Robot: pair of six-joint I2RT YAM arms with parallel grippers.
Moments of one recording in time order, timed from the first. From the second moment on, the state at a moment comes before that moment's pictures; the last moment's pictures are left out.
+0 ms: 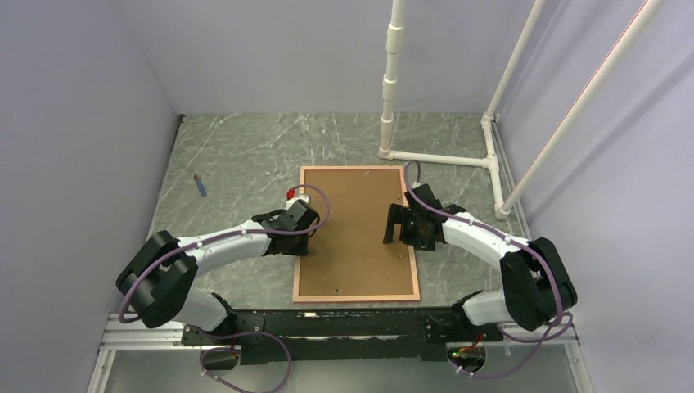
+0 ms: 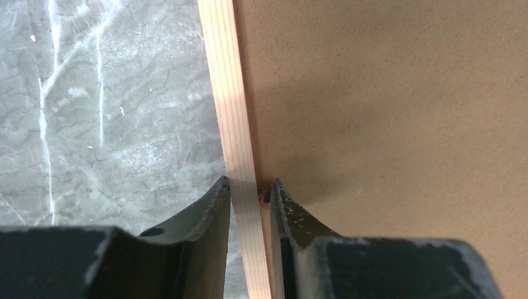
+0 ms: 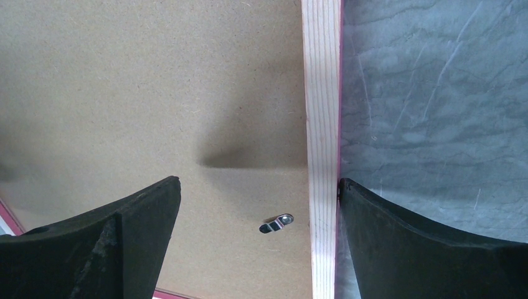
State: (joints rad) left arm -0.77 1.42 0.74 -0.44 -0.25 -0.64; right arm 0.46 1.36 0.69 -0.43 -0.05 0.62
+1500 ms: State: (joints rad) left arm -0.56 1.09 0.56 -0.43 -0.01 -0.68; right arm 0.64 1.33 0.66 -0.53 0.07 0.68
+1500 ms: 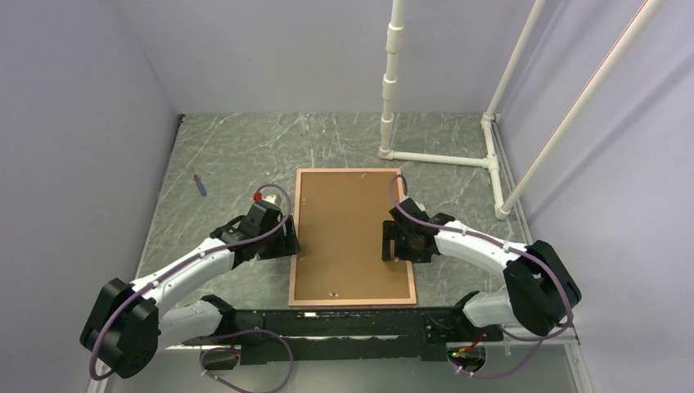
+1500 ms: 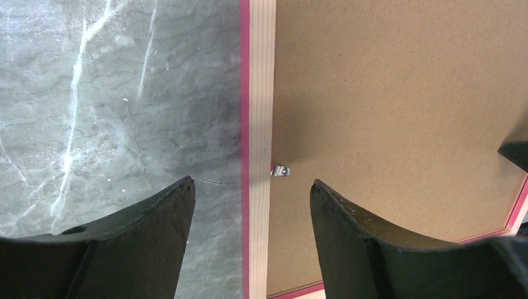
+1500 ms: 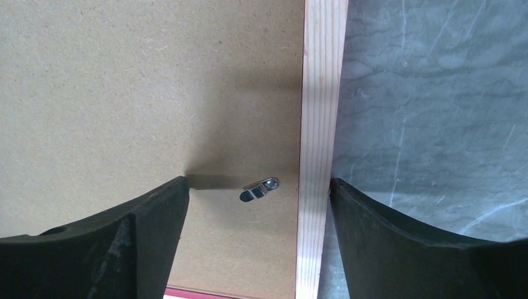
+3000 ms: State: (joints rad) left arm -0.56 1.14 0.55 -0.42 -0.02 -0.67; right arm 0.64 1.28 0.66 -0.65 0.12 0.67
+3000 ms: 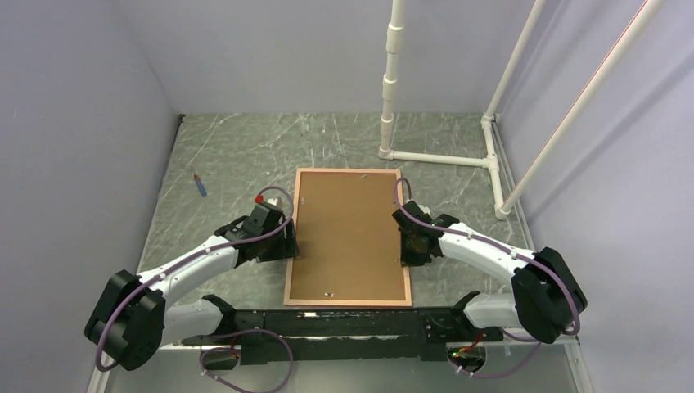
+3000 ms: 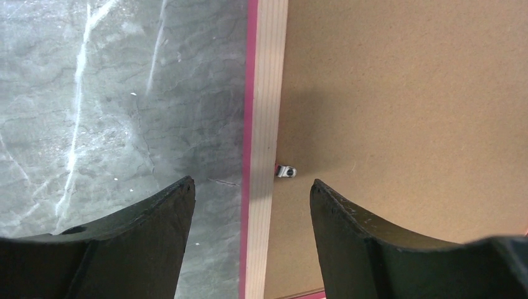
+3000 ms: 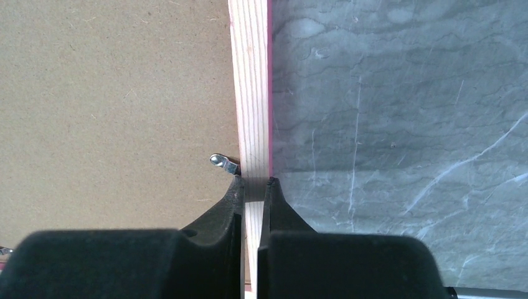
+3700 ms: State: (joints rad) left arm -0.27 1.23 0.72 -0.38 0.22 -0.50; right arm 0.33 1.42 0.79 -0.46 -0.13 0.58
